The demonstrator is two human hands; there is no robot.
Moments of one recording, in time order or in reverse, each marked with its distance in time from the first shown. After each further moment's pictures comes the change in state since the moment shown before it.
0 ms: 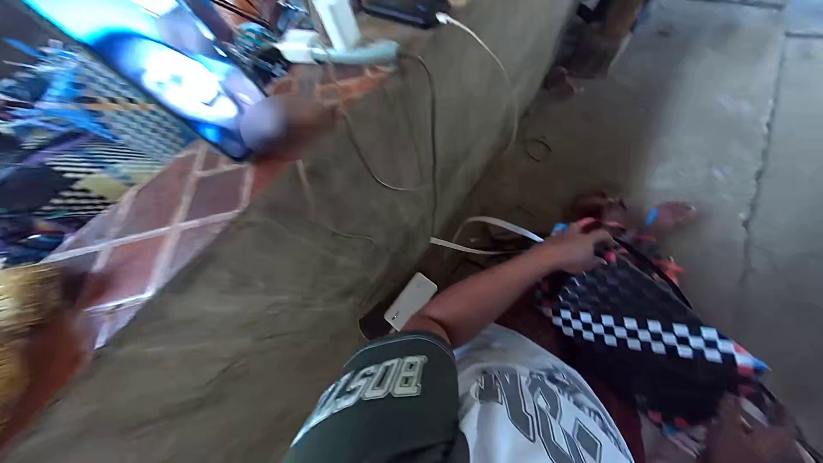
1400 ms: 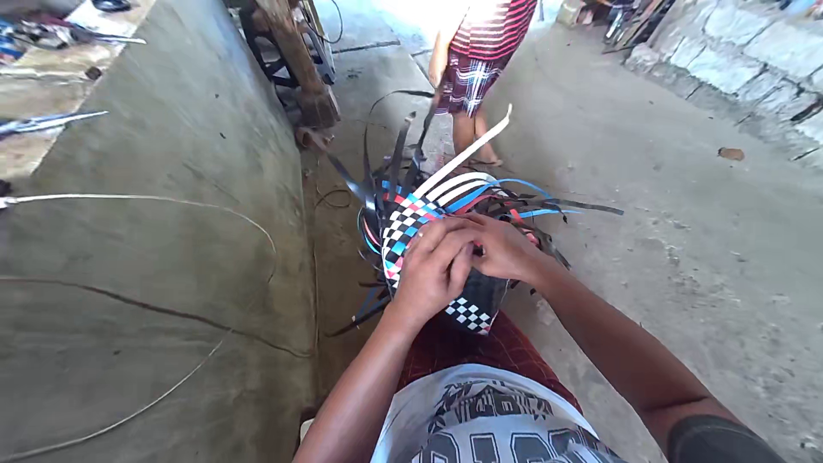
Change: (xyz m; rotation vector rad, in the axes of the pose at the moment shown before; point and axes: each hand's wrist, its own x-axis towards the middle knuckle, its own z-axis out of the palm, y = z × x) left_hand -0.044 0.079 0.015 -0.069 0.606 1.122; right_hand 0.026 -0.222 -0.027 -0.275 -0.469 -0.675
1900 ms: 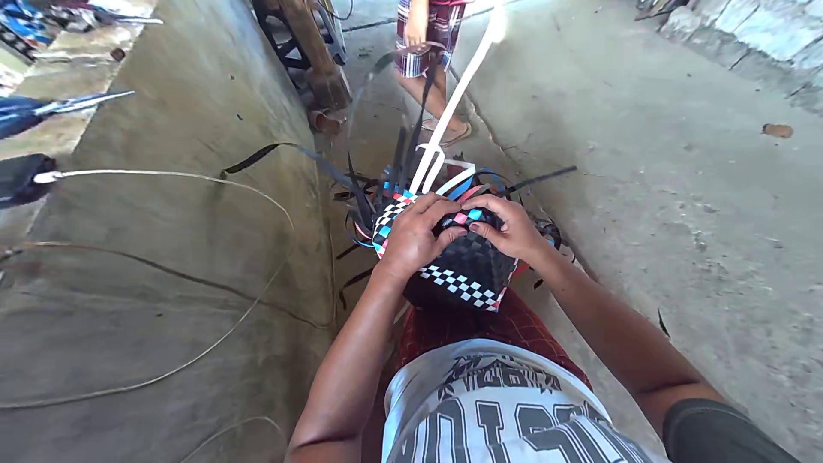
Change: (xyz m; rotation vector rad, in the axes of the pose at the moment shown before) left_hand -0.008 -0.053 -0.022 0.151 -0.267 -0.076; right_hand 0.006 0.047 0.052 0.375 0.445 -0.357
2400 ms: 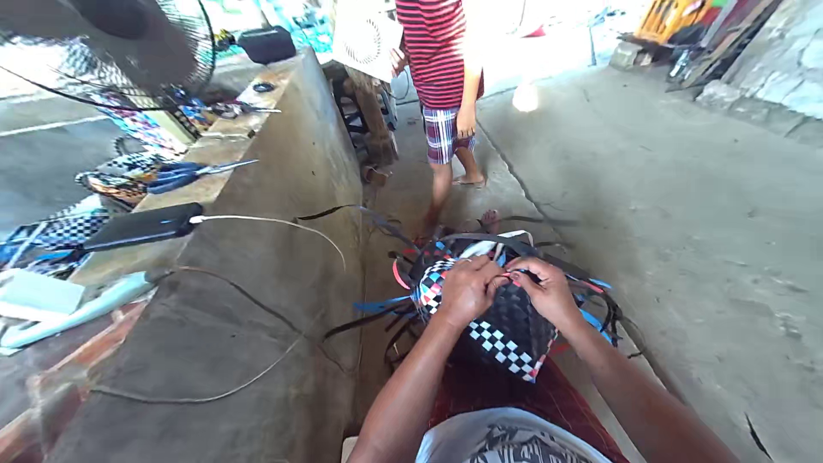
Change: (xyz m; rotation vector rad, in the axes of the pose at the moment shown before) left_hand 0.005 0.006 0.029 0.075 0.019 -0.061; right_hand -0.009 0.004 0.015 -0.036 0.227 0.257
